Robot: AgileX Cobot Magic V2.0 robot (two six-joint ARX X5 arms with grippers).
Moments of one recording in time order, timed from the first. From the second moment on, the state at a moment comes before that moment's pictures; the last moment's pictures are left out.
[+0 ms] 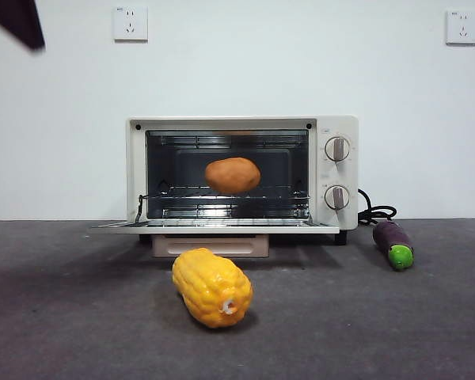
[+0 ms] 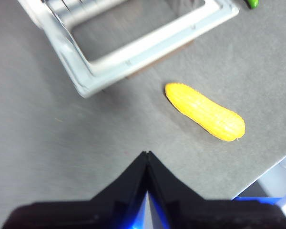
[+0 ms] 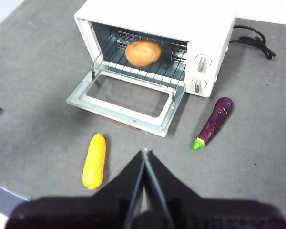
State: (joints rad) left arm -0.49 1.07 1.12 -0.96 0.04 -0.02; right arm 0.90 1.03 1.75 -1.35 0.37 0.33
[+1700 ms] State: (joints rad) left arm 0.02 1.67 0.96 -0.42 0.63 -0.19; right arm 0.90 0.96 1.75 -1.36 0.36 0.41
